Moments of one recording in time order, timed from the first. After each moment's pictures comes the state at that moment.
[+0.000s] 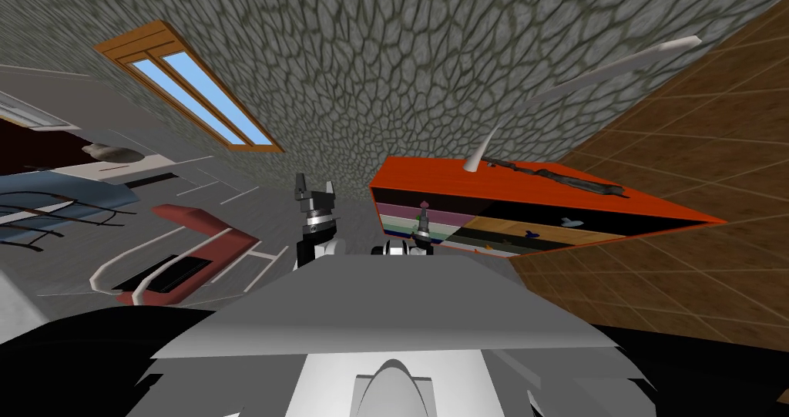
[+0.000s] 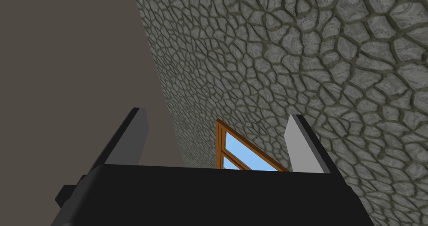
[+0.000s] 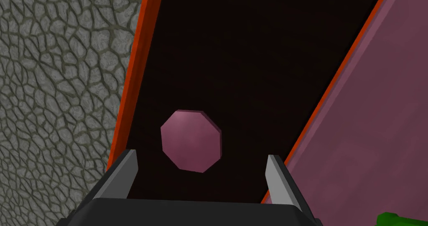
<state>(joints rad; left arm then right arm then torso) 0.52 -0.01 0.00 -2.33 0.12 -0.41 0.12 0.08 -0.11 0.57 -1.06 -0.82 -1.20 -2.23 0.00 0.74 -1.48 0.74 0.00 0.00</state>
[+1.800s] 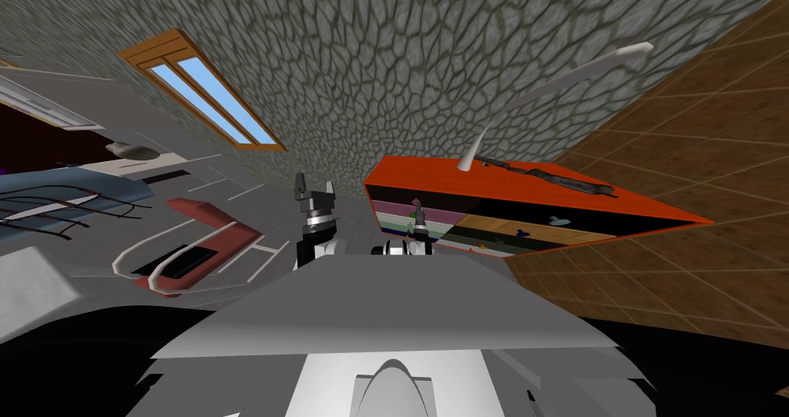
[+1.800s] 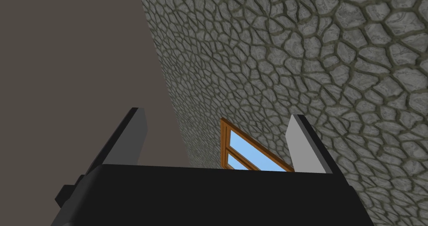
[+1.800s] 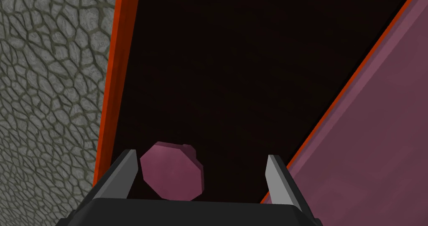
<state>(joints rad) 0.52 -0.01 0.00 -2.33 0.12 -0.41 0.12 -0.01 -0.12 0.56 -1.05 -0.83 -1.06 -2.21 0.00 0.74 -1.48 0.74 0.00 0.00</state>
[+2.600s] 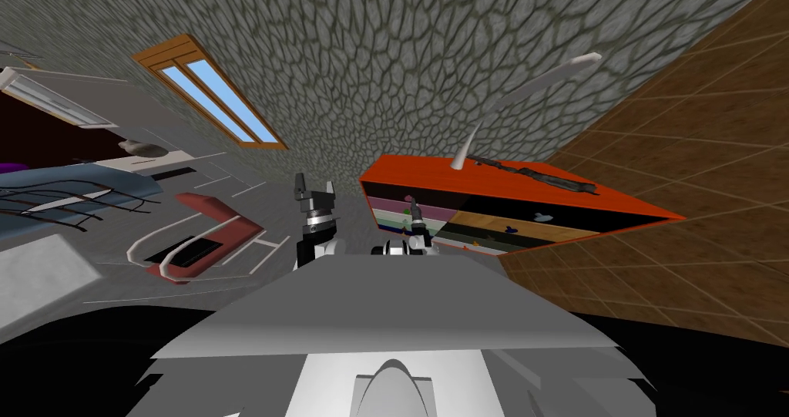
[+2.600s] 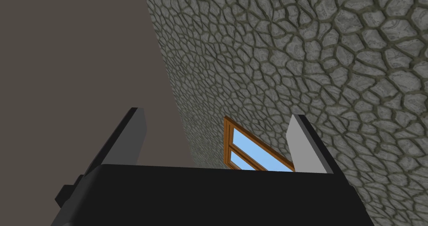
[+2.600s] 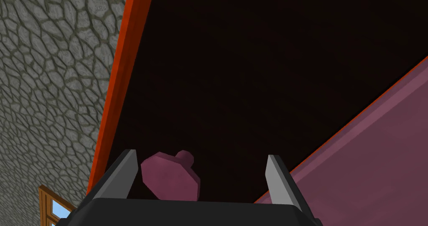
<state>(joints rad) 0.52 -0.01 0.00 -2.33 0.12 -0.41 0.12 -0.07 -0.13 0.55 -1.08 -0.80 -0.90 -2.10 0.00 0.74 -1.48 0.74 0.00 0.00</state>
